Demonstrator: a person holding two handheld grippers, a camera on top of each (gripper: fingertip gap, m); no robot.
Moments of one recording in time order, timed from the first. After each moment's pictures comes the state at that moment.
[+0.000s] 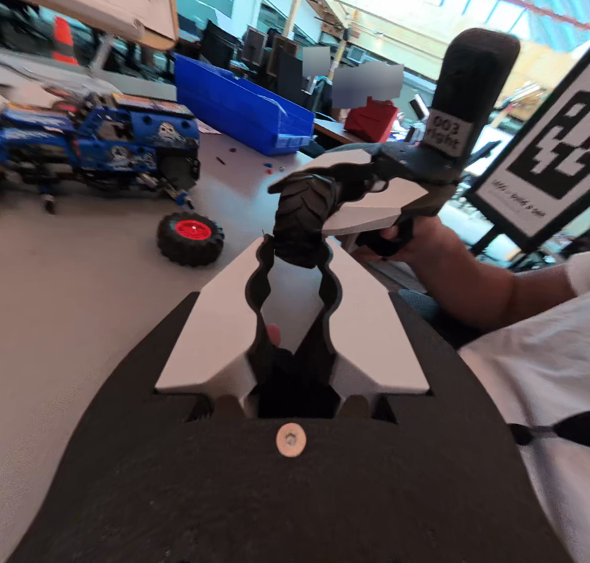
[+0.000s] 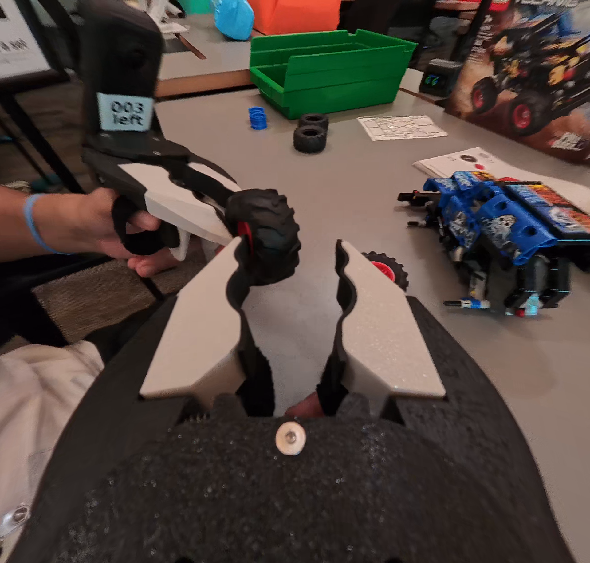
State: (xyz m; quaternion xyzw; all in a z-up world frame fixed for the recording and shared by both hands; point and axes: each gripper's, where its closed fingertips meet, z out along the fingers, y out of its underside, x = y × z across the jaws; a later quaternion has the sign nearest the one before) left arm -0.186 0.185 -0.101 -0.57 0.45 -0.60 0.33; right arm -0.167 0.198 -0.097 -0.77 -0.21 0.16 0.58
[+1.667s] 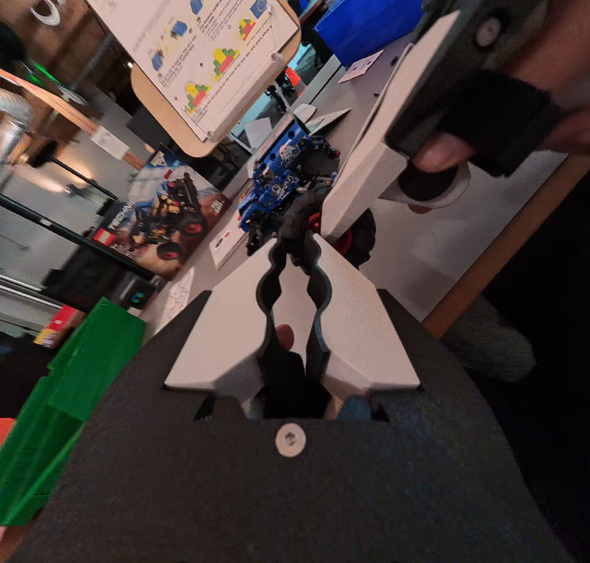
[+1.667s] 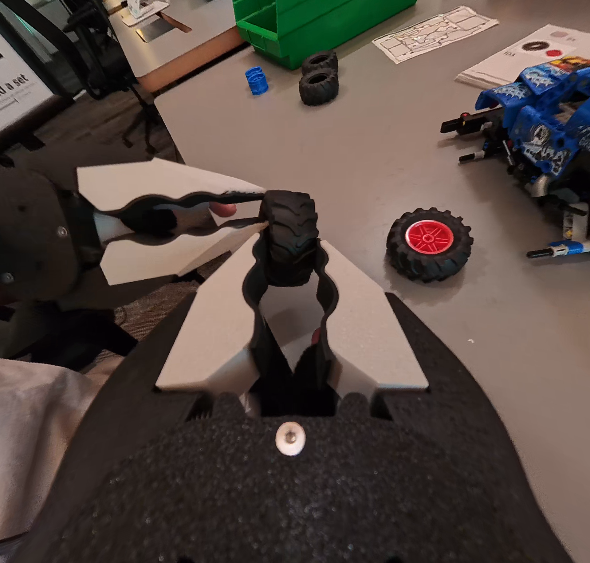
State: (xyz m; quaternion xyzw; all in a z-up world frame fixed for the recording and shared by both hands) left arm -0.198 0.209 -0.102 -0.49 0.58 -0.08 0.64; right arm -0.188 0.200 -0.121 -0.83 -0.13 0.23 0.50
